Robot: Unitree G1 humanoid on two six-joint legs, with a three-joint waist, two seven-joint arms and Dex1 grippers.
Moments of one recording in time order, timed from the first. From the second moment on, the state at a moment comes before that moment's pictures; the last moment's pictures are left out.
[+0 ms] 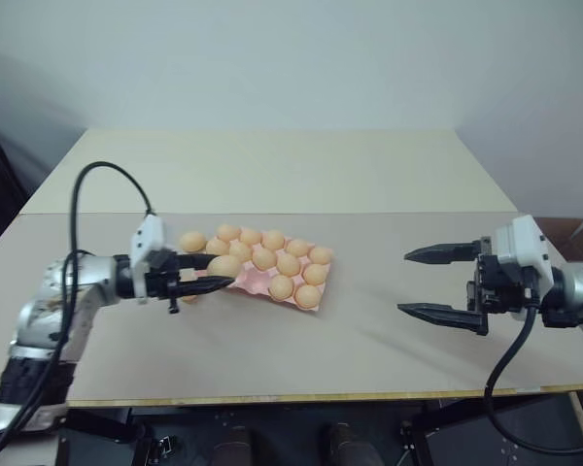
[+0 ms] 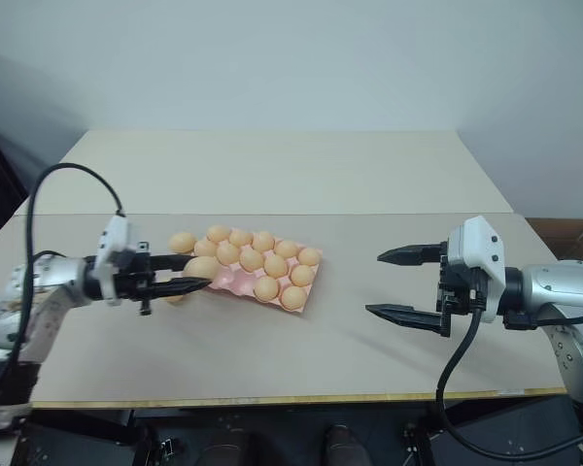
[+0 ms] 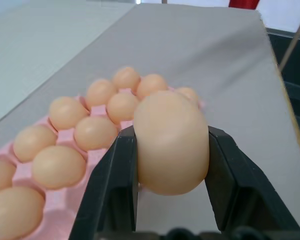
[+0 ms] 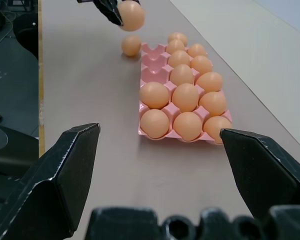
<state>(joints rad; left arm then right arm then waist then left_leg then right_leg) -0.45 0.76 0.04 -0.01 -0.46 0.34 -1.20 -0.23 -0.93 -0.29 -0.38 0.65 0.49 1.21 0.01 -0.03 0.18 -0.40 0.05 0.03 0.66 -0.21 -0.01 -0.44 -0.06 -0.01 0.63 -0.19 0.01</state>
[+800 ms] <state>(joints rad) -0.56 0.73 0.04 0.08 -0.40 0.32 -1.19 -0.21 -0.93 -0.30 -0.44 0.67 0.49 1.15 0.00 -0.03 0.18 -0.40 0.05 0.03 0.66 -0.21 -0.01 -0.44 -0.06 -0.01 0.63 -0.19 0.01</state>
